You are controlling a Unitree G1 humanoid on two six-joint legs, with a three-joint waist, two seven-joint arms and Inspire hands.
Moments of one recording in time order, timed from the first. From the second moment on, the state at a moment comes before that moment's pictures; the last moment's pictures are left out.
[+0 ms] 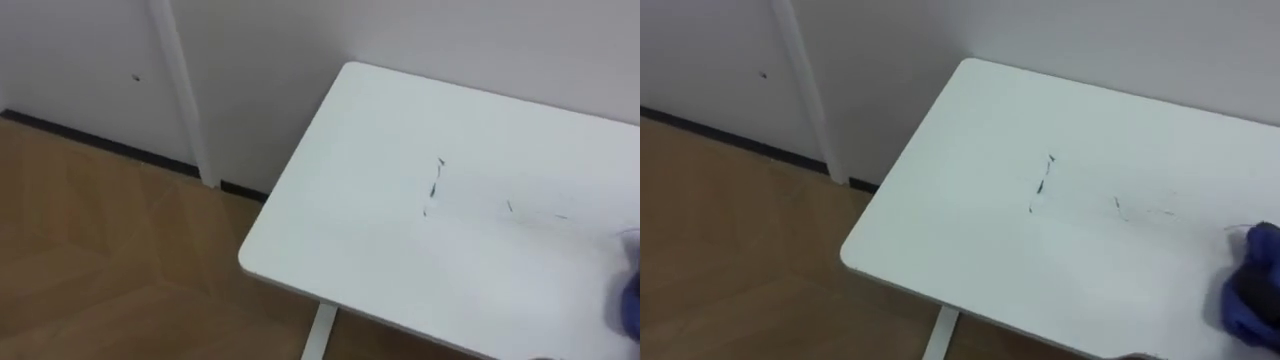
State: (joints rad) left arm 0.38 0.29 0.15 1.04 0.08 0.15 0.01; right arm 0.05 -0.56 -0.28 0.96 -0.20 -0.04 -0.49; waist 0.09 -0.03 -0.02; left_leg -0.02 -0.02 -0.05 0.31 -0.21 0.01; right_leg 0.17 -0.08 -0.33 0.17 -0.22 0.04
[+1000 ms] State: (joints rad) left arm 0.45 0.30 0.17 0.96 0.12 0.19 -0.01; right arm 0.06 -0.54 -0.18 0.89 -0.43 -0.02 -0.49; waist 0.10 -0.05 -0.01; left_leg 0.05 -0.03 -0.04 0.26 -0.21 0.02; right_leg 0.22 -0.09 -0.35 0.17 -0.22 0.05
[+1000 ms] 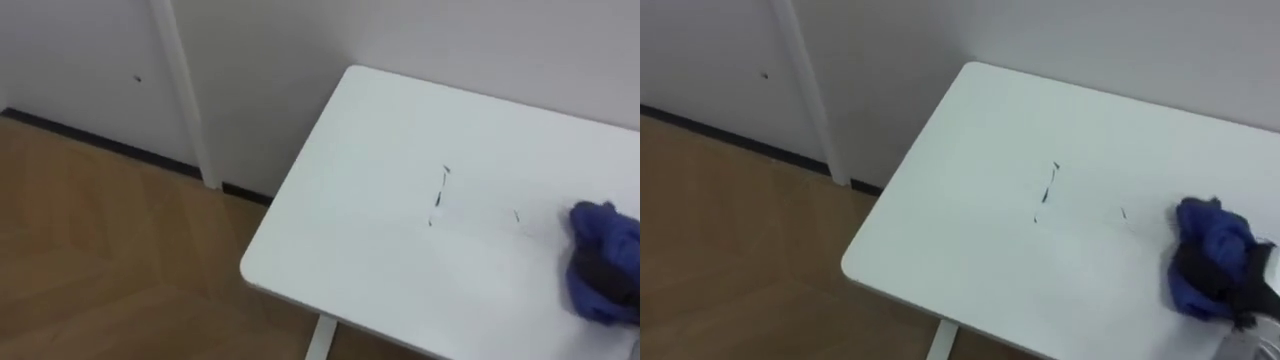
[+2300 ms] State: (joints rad) left arm 0.38 0.26 0.15 0.97 0.17 0.16 -0.01; right arm -0.01 -0.52 -0.13 0.86 -0.55 0.05 -0.46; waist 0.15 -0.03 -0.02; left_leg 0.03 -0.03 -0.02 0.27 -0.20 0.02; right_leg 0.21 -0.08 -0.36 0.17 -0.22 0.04
